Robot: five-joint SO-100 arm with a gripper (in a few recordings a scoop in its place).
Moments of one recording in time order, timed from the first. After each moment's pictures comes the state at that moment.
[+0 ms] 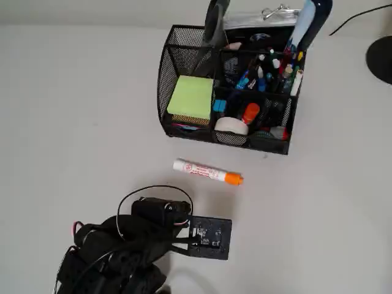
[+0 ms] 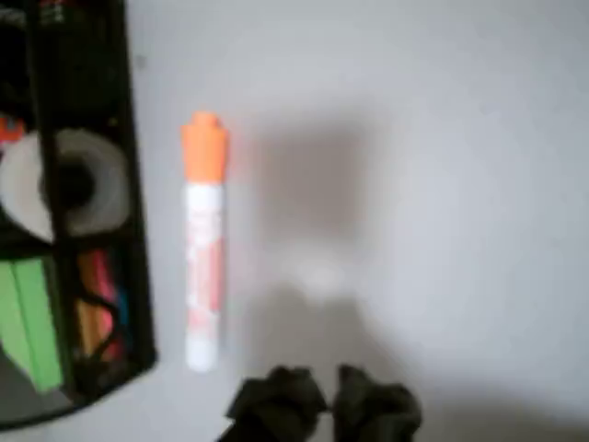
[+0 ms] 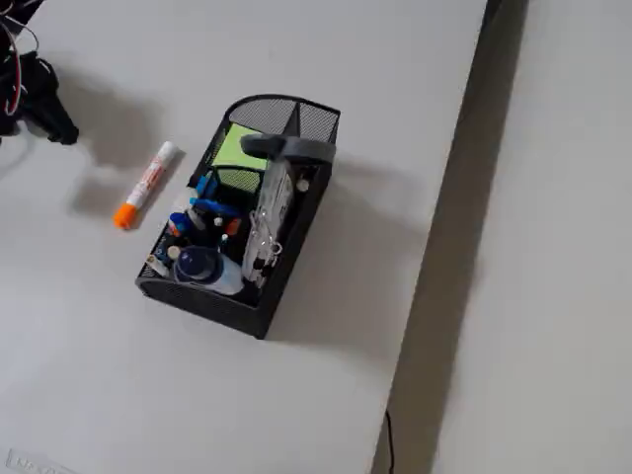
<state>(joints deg) 3.2 188.4 168.6 73.9 -10.5</state>
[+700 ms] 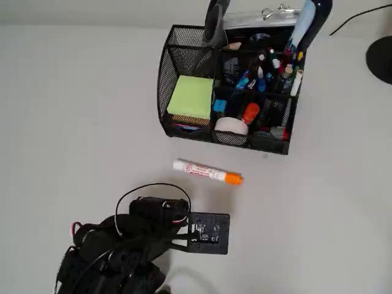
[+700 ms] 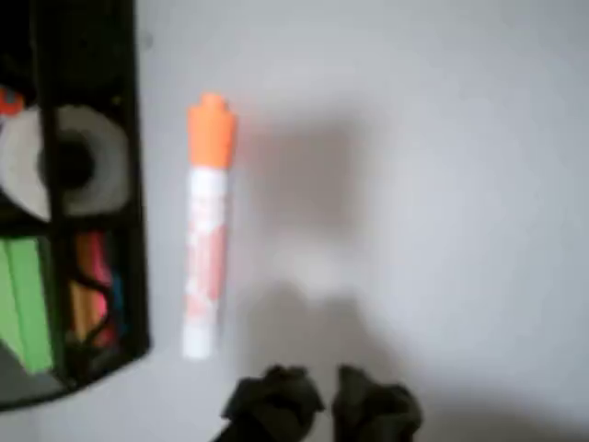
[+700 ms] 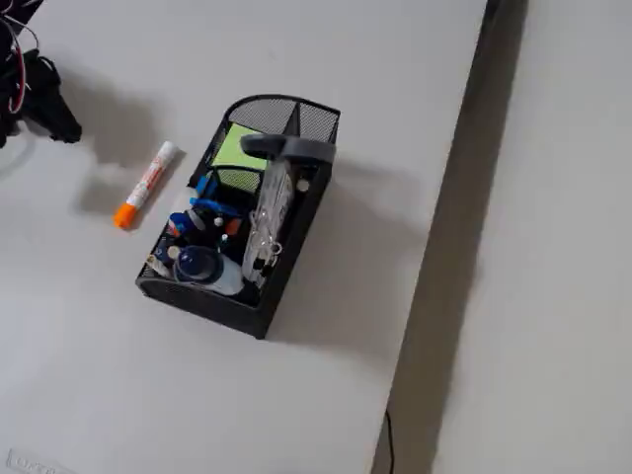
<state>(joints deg) 0.9 188.4 171.1 71.3 -13.7</state>
